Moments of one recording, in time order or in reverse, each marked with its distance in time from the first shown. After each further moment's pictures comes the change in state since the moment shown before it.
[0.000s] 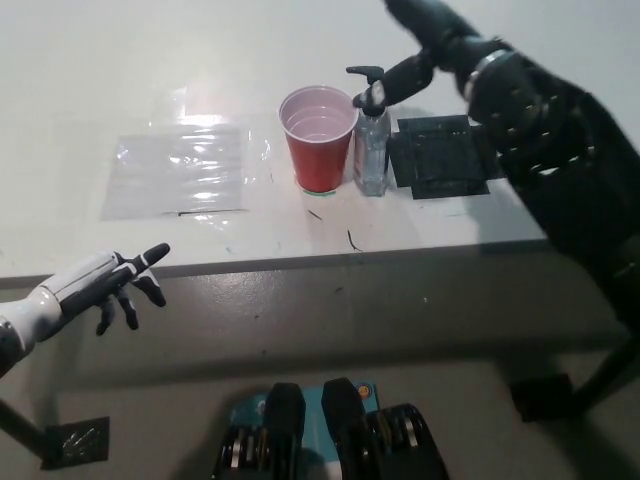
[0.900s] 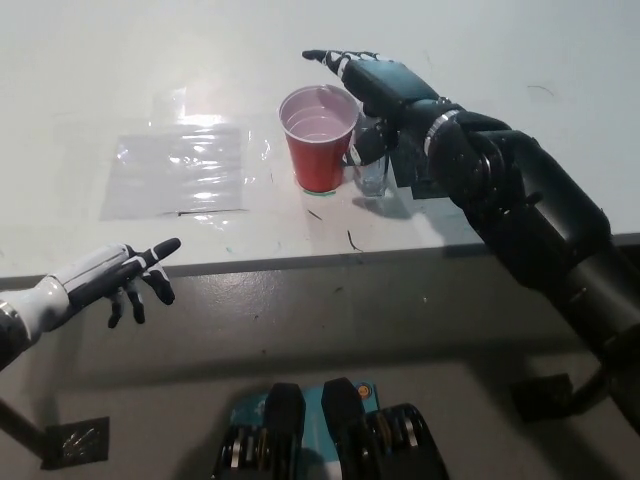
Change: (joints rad) left_arm -0.036 0.003 -0.015 -0.001 0.005 0.000 -0.037; right_arm 0.047 0.034 0.059 0.160 -0.173 -0.239 -0.030
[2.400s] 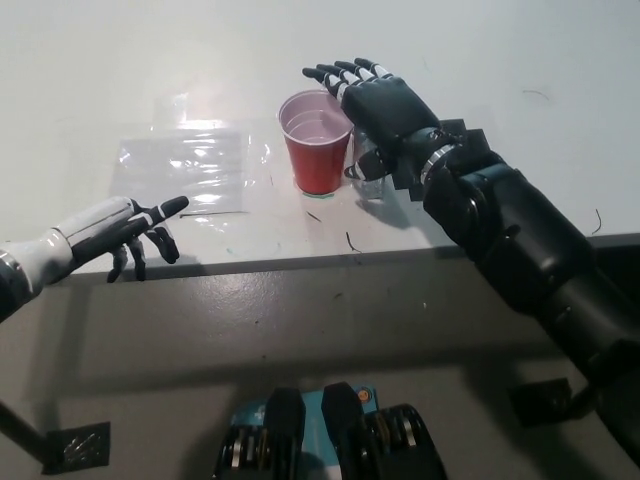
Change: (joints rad) left_arm -0.110 0.002 -0.009 0.027 0.031 -0.004 -0.040; right_arm 0.047 0.048 0.042 0.191 -0.182 -0.145 -0.216
